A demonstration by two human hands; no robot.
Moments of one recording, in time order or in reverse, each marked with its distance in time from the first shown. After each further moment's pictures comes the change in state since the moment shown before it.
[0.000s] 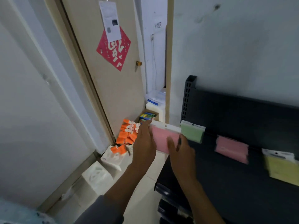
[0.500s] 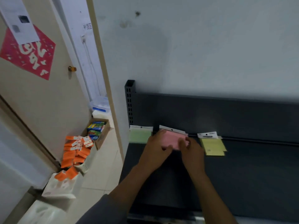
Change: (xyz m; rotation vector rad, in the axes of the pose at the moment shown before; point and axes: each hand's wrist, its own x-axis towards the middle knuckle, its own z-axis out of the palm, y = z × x) left_hand -0.014 0.076 0.143 -0.156 -0.635 0.287; right_hand 0.021 0.082 -0.148 -0.220 0.407 0.288
